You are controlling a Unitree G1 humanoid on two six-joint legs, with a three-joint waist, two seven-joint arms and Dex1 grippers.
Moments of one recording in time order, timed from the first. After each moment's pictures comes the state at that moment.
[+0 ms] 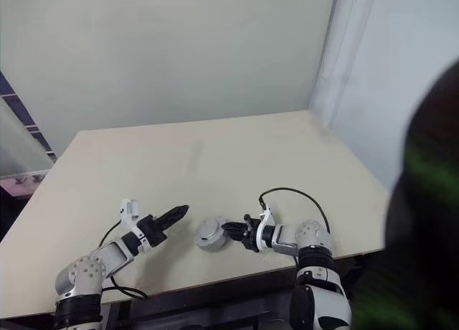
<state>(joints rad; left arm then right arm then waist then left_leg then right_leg) -0.13 0.20 0.43 0.07 -0.81 0.94 -0.53 -0.57 0.05 -0.42 0.60 0.61 1.32 0.47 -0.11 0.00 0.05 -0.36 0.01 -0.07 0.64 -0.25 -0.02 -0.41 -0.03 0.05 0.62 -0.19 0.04</state>
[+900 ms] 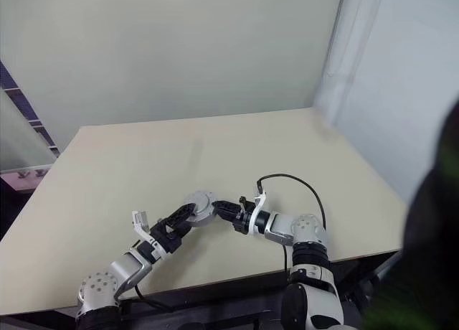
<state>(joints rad) -0.09 0.02 0.48 0.07 -1.09 0.99 -0.36 -0.60 0.10 -0.45 0.48 0.74 1.31 0.45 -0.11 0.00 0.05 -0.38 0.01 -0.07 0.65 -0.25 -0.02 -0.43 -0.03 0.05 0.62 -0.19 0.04</state>
